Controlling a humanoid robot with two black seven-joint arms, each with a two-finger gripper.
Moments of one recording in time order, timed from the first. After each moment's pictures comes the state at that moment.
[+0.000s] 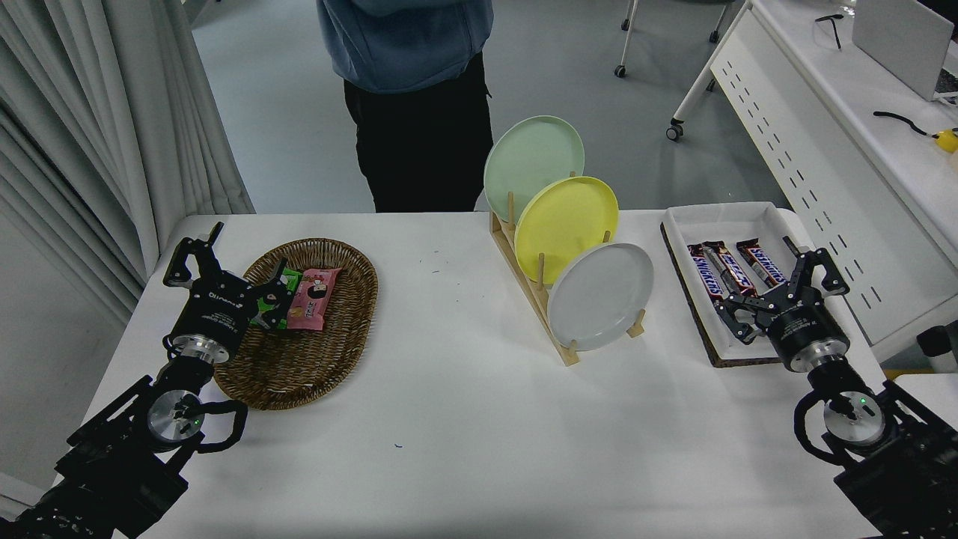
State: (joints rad) left arm -0.50 0.26 -1.08 -0.53 0.15 -0.58 -0.44; right arm 0.58 -0.25 1.03 0.40 -0.06 0.50 0.26
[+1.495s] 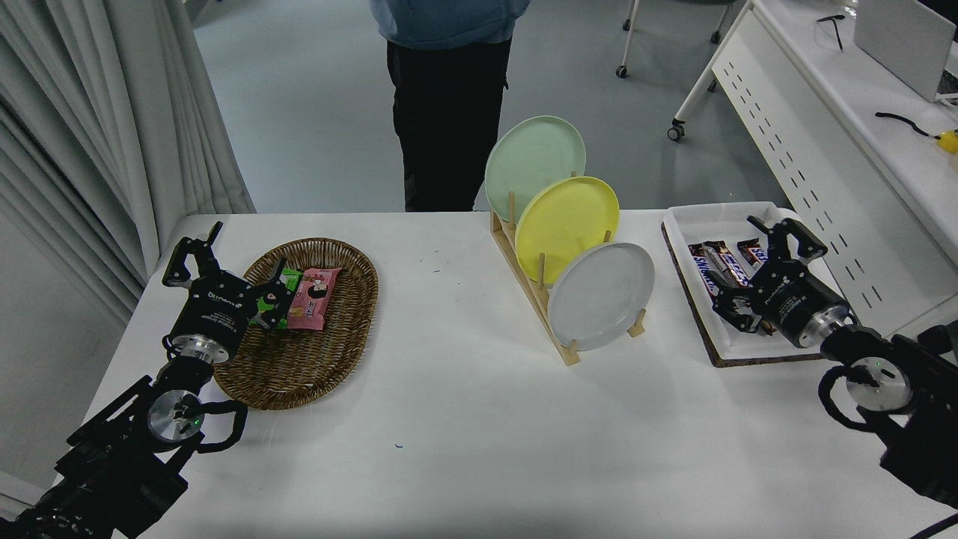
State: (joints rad) left arm -0.50 0.26 -1.08 -0.53 0.15 -0.58 -0.44; right arm 0.78 -0.50 0.34 0.57 0.07 0.48 0.25
